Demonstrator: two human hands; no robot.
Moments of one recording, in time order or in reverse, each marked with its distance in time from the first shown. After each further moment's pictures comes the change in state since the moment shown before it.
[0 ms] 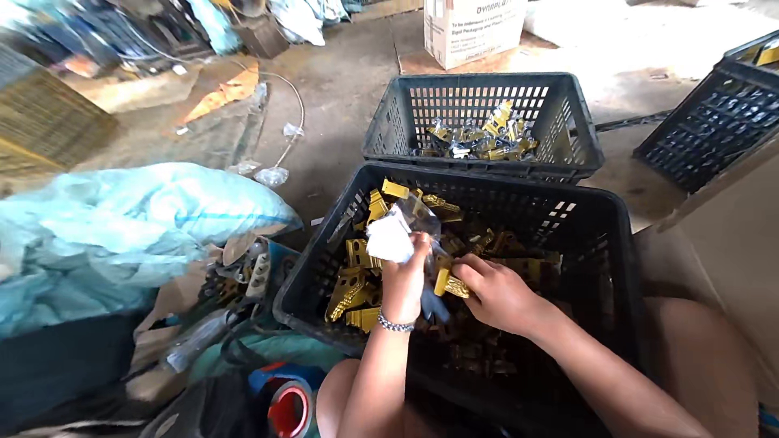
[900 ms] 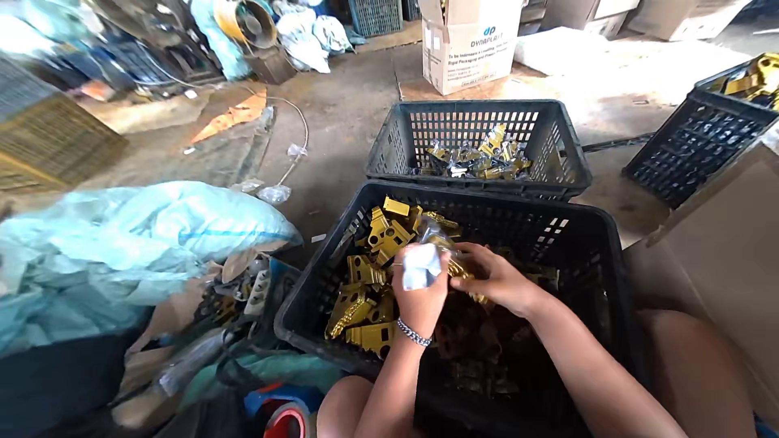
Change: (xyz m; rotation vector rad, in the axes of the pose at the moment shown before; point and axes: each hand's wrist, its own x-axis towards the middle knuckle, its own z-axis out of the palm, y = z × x) left_hand 0.003 -0.042 0.006 0.304 0.073 0.656; right_hand 0.028 0.010 -0.021 0.847 -0.083 0.589
